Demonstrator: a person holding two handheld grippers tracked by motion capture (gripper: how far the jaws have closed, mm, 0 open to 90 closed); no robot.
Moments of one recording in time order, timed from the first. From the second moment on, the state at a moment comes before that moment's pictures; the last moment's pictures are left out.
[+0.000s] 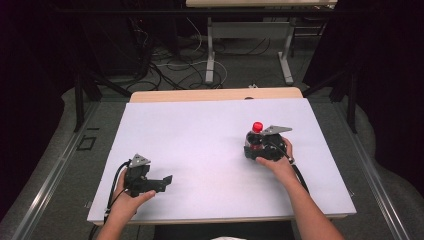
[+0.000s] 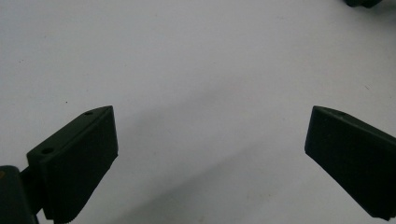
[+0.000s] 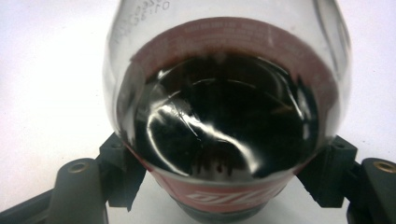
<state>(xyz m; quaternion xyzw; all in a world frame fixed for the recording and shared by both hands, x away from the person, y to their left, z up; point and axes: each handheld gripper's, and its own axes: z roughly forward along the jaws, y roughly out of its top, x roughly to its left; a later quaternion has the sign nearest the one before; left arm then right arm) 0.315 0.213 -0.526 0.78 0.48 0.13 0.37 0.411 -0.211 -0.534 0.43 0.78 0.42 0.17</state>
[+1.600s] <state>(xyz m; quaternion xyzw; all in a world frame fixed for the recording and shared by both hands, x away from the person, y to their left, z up) 0.303 0.191 -0.495 0.79 0.43 0.12 0.43 0.307 -0.180 -0.475 0.27 0.84 0.46 0.12</state>
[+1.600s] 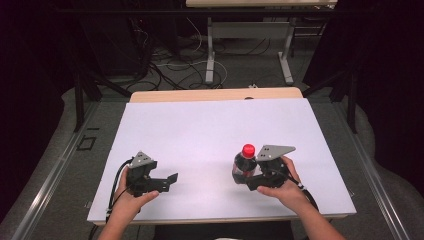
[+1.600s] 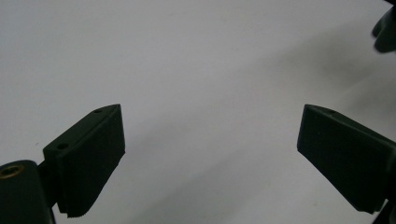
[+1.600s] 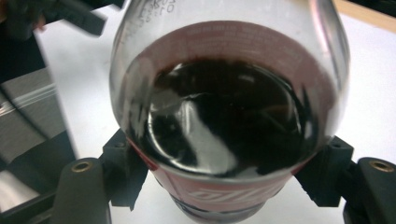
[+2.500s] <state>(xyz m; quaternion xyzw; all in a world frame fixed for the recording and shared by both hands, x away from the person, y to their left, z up) 0.286 0.118 -0.410 0.82 0.26 0.08 0.50 0.285 -0.139 -0.489 0.23 0.86 0.45 0.09</state>
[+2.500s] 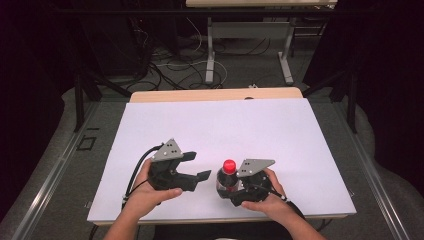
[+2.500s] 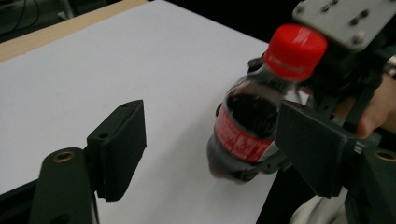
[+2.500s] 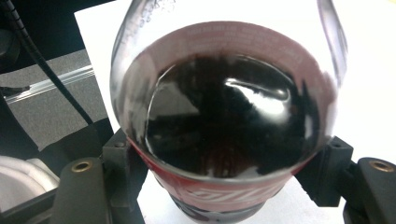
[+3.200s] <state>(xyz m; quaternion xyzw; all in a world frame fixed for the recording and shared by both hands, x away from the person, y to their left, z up) 0.286 0.092 -0.399 0.80 0.26 0.06 0.54 0.287 -0.133 -0.495 0.23 0.85 0.45 0.09</state>
